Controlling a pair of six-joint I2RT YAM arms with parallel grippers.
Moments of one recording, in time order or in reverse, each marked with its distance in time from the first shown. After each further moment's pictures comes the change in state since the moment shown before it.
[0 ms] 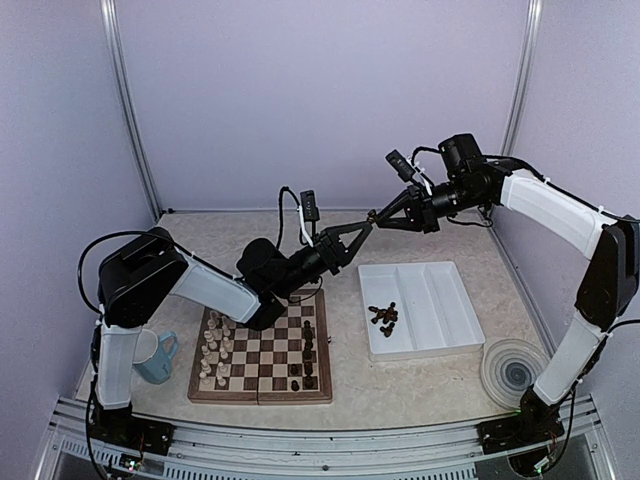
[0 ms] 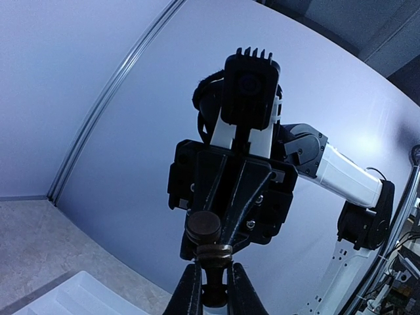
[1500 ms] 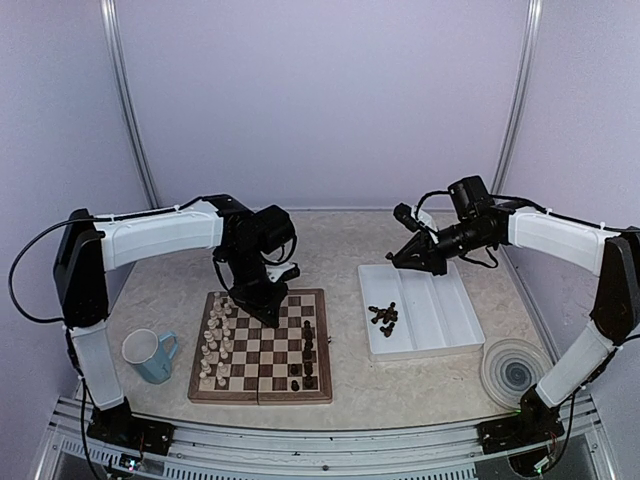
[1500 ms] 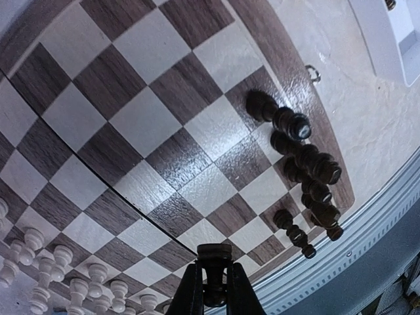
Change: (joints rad) left arm 0.113 -0.249 0.407 -2.619 -0.051 0.500; right arm -0.042 -0.119 -0.389 0.192 0.286 -0.169
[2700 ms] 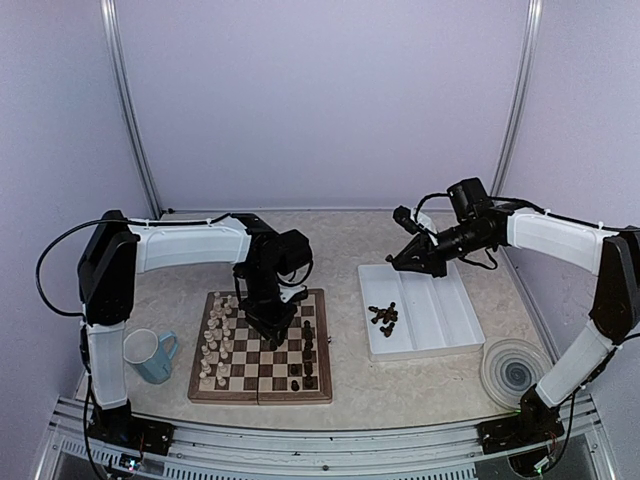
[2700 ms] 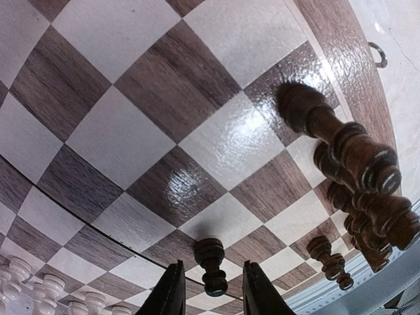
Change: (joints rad) left arm -0.057 0.137 0.013 -0.021 -0.068 0.029; right arm 0.000 0.006 -0.008 0.000 -0.001 -0.011
